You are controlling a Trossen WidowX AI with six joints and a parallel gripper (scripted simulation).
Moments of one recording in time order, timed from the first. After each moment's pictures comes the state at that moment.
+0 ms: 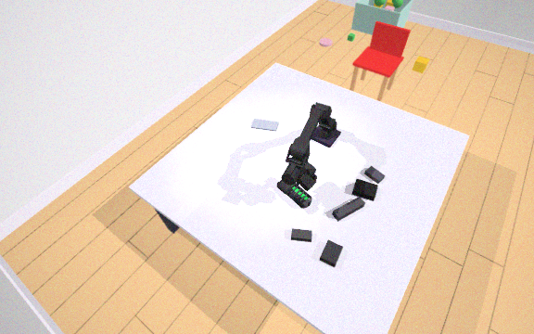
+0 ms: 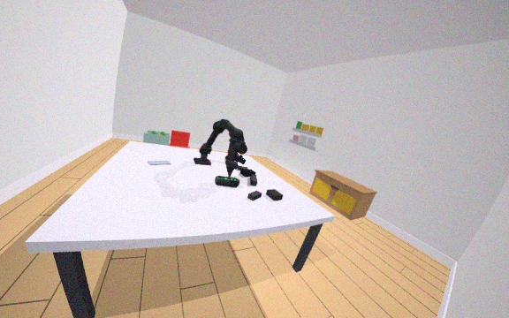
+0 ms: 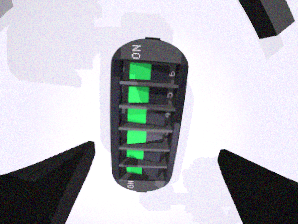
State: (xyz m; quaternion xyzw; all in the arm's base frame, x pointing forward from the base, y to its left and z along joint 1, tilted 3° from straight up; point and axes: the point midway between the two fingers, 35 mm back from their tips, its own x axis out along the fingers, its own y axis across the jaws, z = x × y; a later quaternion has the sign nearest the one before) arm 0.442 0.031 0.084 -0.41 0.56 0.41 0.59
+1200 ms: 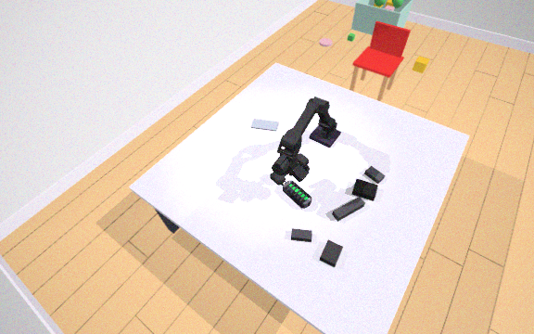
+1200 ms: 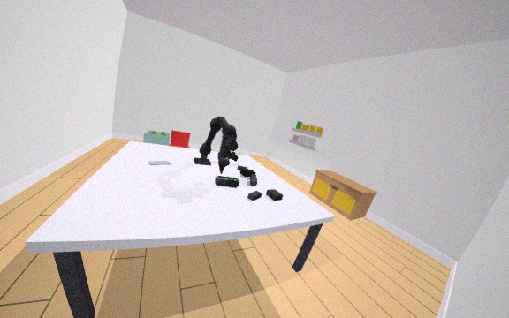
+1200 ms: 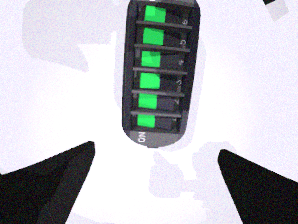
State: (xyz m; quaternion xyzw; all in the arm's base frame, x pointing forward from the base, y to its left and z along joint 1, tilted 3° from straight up) arm 0.420 -0.015 0.097 -0.41 0.57 0.41 0.58
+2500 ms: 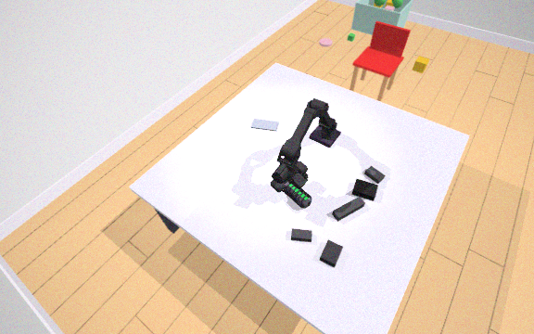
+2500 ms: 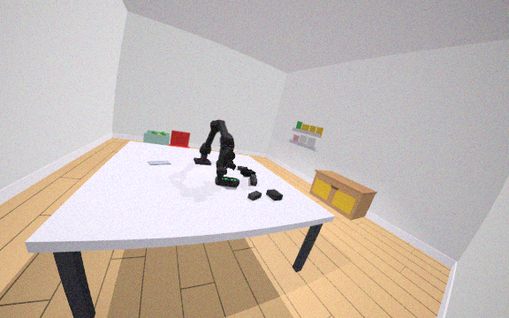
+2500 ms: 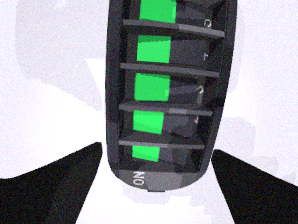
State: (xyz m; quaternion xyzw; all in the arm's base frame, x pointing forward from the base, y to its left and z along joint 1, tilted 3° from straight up) arm 0.418 -0.015 0.039 -0.41 0.58 0.41 0.57
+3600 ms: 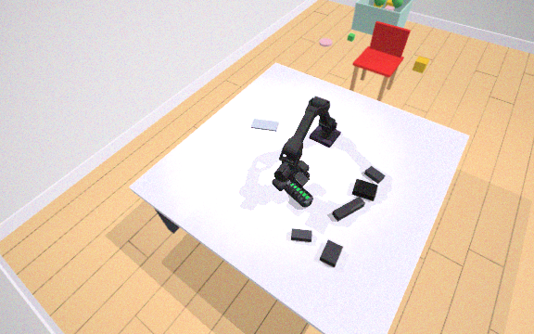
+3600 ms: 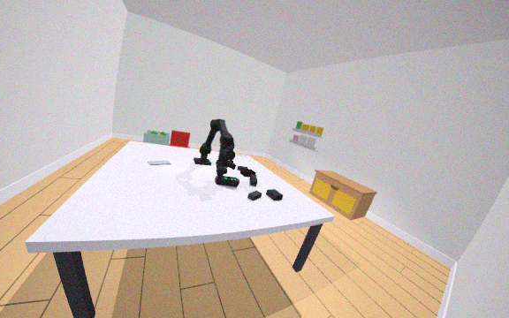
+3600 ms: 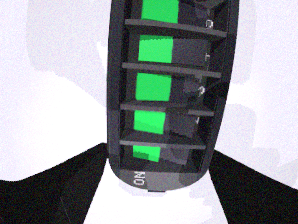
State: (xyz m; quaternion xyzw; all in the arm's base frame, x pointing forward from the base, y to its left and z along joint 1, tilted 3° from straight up) arm 0.410 -0.012 0.039 -0.41 0.57 0.41 0.58
